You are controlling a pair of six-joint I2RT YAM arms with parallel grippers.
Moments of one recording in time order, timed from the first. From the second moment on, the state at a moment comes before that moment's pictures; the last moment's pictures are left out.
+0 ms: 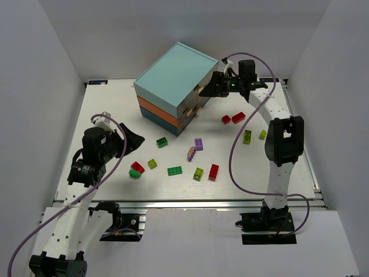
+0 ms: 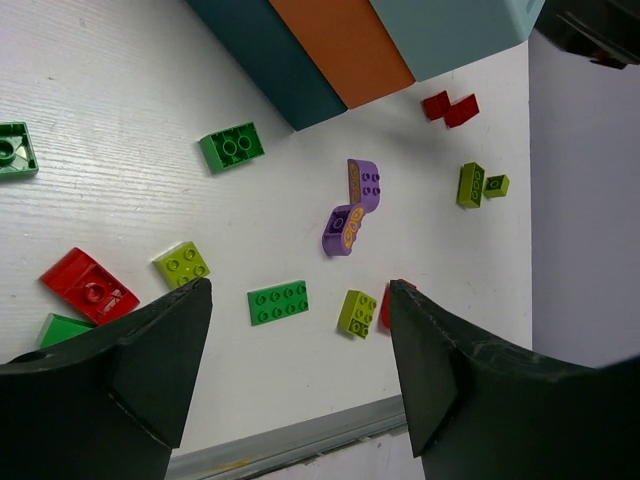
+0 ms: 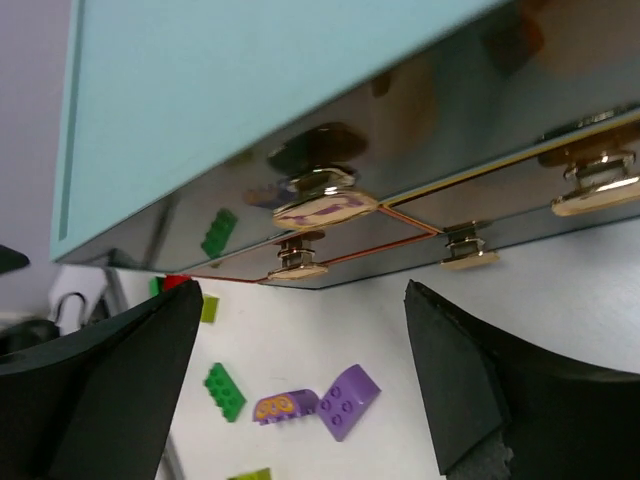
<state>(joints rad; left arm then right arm) -0.16 0.73 0.80 -0.54 0.23 -0.66 0.23 2.04 1.78 -0.27 -0.88 0.26</state>
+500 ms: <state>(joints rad) -0.16 0.73 0.79 -0.49 0.22 -0.73 0.23 2.22 1.98 -0.20 -0.93 0.43</state>
